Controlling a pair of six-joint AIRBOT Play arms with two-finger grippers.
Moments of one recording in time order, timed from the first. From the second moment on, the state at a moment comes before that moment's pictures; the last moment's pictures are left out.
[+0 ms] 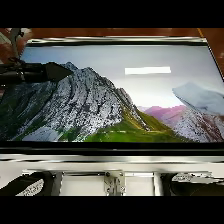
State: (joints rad) left arm -0.08 -1.13 1.35 0.62 -1.08 -1.16; right arm -0.93 -1.56 1.48 -0.88 1.23 1.39
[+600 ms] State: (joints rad) left arm -0.14 -1.13 1.35 0.62 -1.00 -1.16; right arm -1.16 -1.43 1.06 -1.22 1.40 1.51
